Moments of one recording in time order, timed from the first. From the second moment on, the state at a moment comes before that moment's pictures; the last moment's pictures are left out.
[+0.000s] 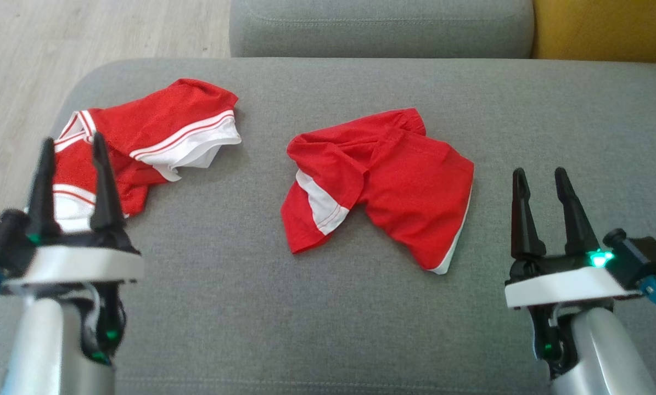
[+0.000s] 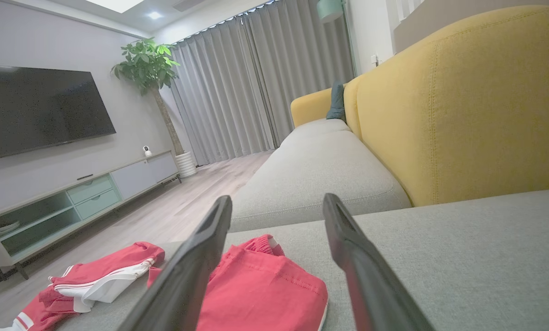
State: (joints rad) left arm -0.19 0.15 0.01 0.09 -0.28 -0.03 -0.26; right arm -0.14 -0.05 0.07 0.21 0.31 0.13 -0.26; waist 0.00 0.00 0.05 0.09
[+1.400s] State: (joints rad) left arm -0.16 0.04 -0.11 0.11 -0.34 -0.05 -0.26; right arm -0.55 -0.06 0.35 0.75 0.31 0.13 -0.17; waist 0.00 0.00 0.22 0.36
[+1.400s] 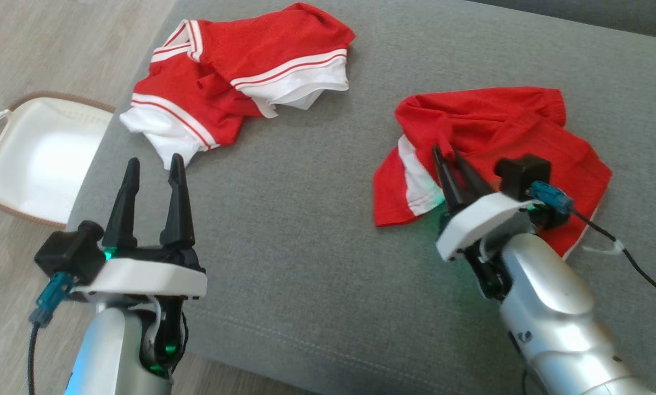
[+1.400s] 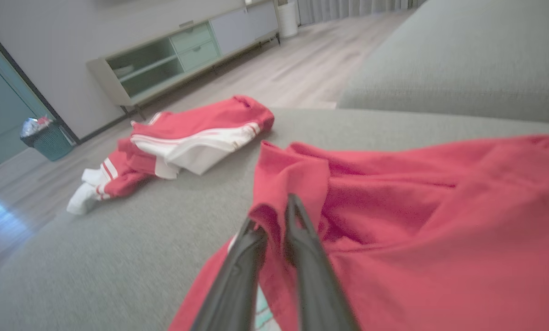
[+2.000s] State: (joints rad) left arm -0.14 0.04 -0.05 0.11 -0.35 -0.03 -0.26; right arm -0.93 -0.12 0.68 0.36 0.70 0.13 -0.14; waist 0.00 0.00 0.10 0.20
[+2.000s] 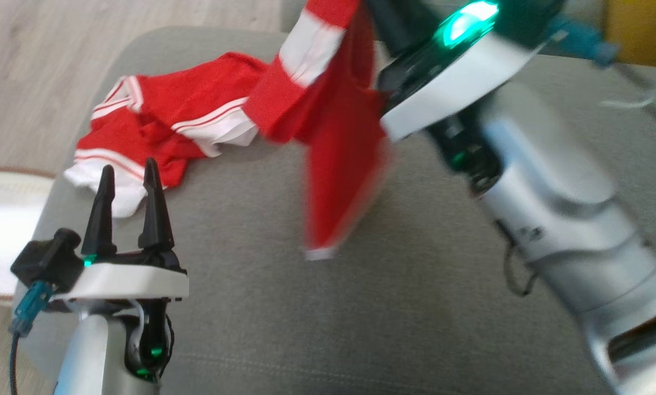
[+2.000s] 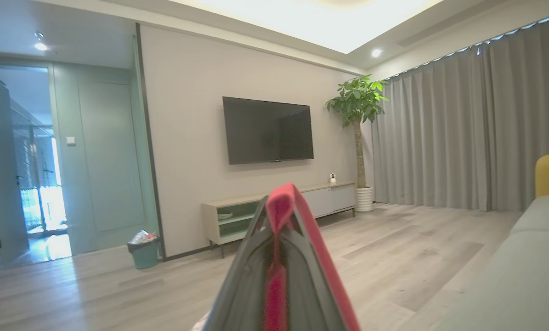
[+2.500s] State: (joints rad) left arm -0.14 0.04 -0.07 0.09 -0.34 -0.04 -0.26; right arm -0.83 -0.43 0.46 0.53 0.65 0.13 -0.10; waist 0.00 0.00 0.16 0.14
